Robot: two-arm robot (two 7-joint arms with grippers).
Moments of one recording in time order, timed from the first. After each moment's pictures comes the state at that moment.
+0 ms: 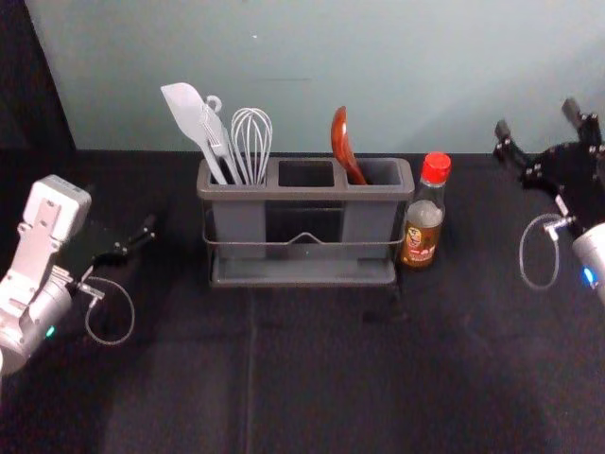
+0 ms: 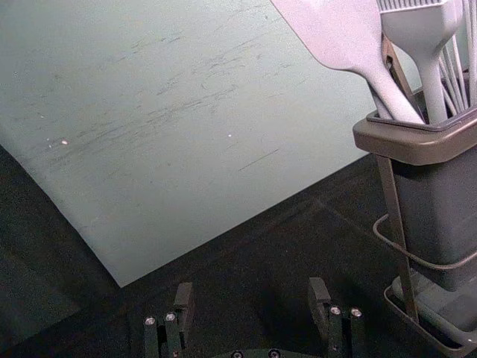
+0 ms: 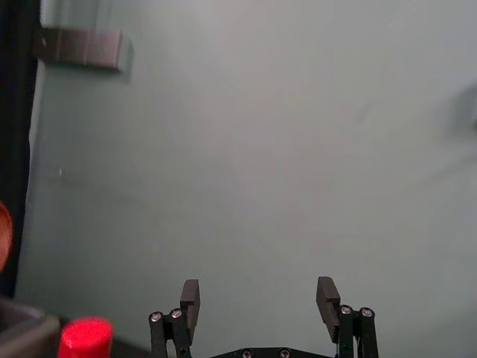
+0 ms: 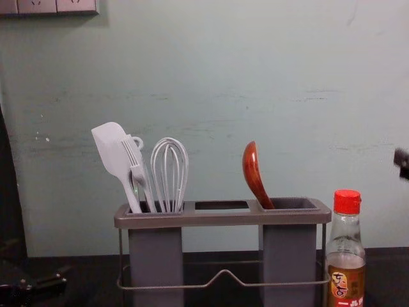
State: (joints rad) left arm -0.20 0.60 0.45 -1.41 -0.25 -0.12 0.03; right arm 0.23 0.22 0.02 -1.31 0.07 -0.41 0.30
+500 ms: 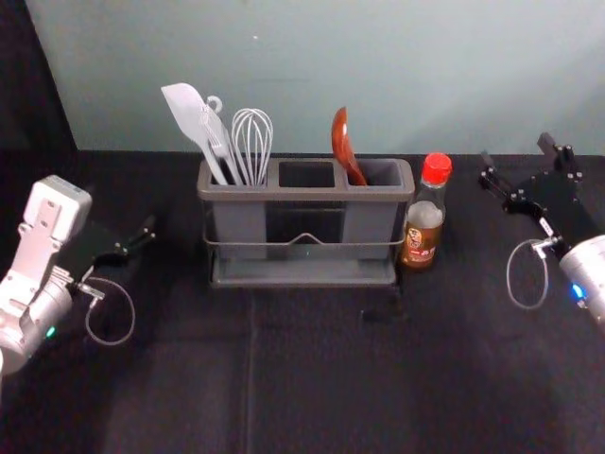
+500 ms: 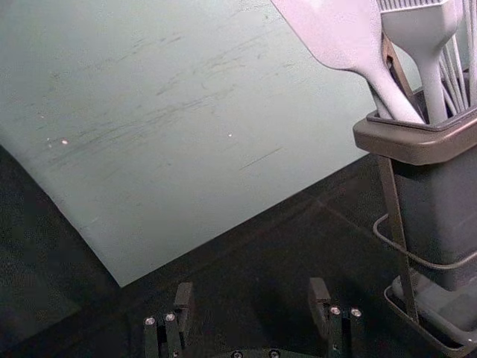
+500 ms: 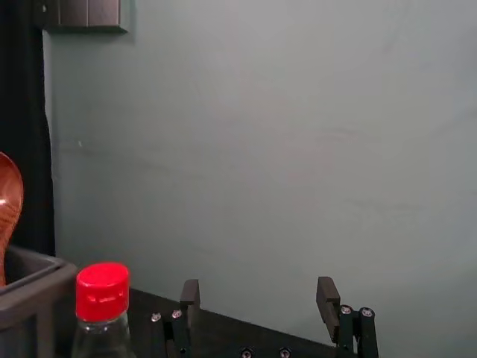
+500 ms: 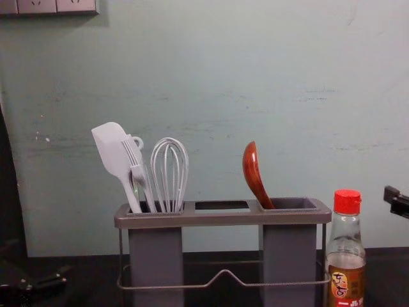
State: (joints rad) left arm -0.20 0.60 0.45 -1.41 -0.25 -0.12 0.03; right arm 0.25 0.24 -0.01 -1.24 0.15 -0.33 0.35
